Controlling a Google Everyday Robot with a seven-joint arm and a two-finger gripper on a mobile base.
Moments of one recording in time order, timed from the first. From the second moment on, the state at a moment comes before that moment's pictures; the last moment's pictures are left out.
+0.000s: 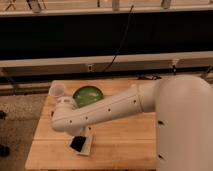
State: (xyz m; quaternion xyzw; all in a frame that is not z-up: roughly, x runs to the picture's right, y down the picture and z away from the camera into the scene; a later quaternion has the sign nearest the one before) arm -0.122 0.236 0.737 -0.25 -0.15 -0.61 0.74
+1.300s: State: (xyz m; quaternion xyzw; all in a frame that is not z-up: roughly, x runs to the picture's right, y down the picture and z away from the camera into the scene) arm -0.122 0.241 0.742 -0.24 -0.15 -0.62 0.74
